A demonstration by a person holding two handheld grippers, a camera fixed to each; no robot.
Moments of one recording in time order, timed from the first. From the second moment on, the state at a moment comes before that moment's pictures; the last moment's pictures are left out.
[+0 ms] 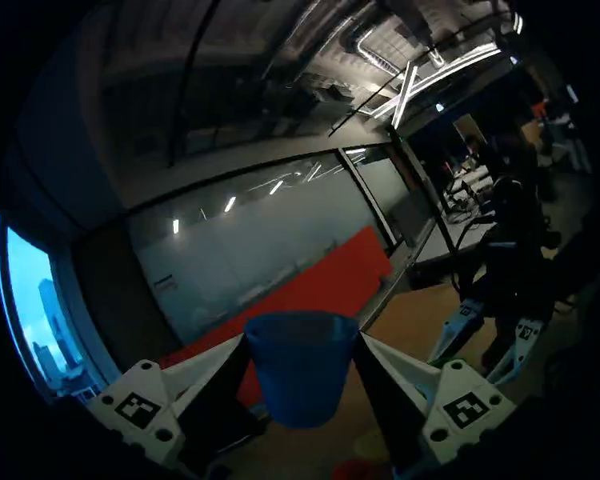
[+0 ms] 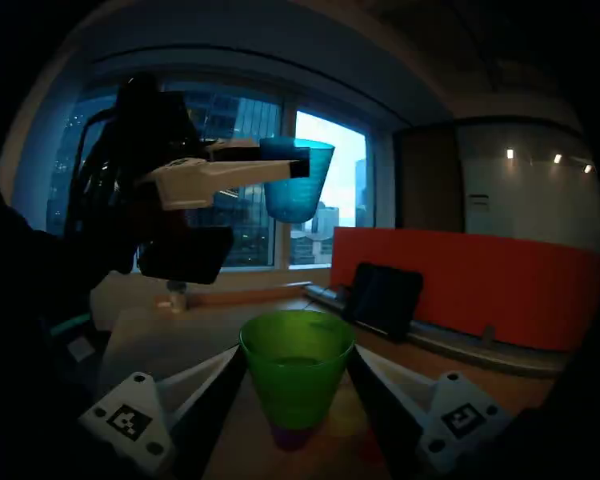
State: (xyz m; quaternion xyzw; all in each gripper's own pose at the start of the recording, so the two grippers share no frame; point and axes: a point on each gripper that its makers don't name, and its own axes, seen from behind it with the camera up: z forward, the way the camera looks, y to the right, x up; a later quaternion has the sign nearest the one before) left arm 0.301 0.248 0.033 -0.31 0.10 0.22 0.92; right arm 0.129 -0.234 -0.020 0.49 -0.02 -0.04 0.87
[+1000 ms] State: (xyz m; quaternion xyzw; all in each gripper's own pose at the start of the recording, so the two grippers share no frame) left arm 0.272 0.229 0.043 -0.35 0.01 -0.03 0.94; right arm 0.128 -0.229 -0.019 0.48 -0.02 -0.04 0.88
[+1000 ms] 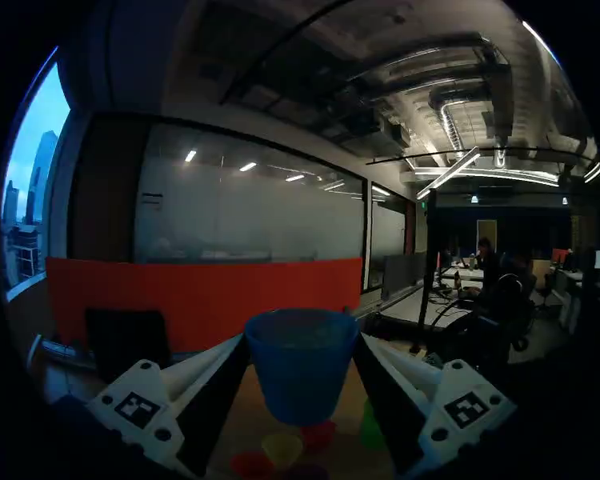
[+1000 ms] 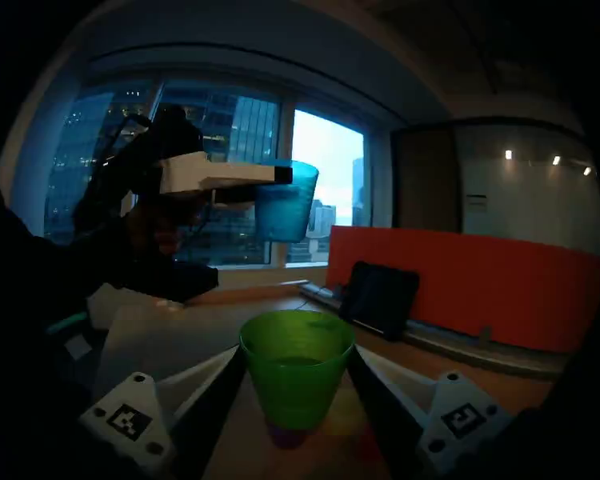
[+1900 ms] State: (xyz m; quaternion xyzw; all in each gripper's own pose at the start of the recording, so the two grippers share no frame) left arm 0.137 0.180 0.028 -0.32 -0.07 0.05 0.94; right arm 0.099 -0.187 -0.008 0.45 -0.07 -0.07 0.89
